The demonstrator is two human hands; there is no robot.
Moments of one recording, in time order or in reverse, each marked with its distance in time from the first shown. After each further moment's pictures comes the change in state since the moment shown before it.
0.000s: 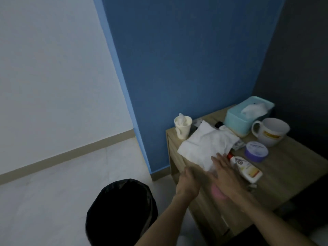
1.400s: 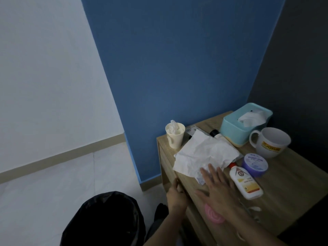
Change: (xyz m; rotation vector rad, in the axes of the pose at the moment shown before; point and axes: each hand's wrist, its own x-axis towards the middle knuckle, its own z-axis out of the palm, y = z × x) left_hand 0.044 -0.015 0.031 -0.422 0.240 -0.207; right_hand 0.013 0.013 0.021 -0.188 -0.221 0.096
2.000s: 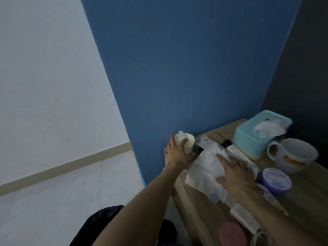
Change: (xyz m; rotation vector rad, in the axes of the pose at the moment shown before) left_hand 0.090 0.133 -0.051 0.630 -0.026 0.413; right_hand 0.069 0.003 -0.067 0.001 0.169 0.083
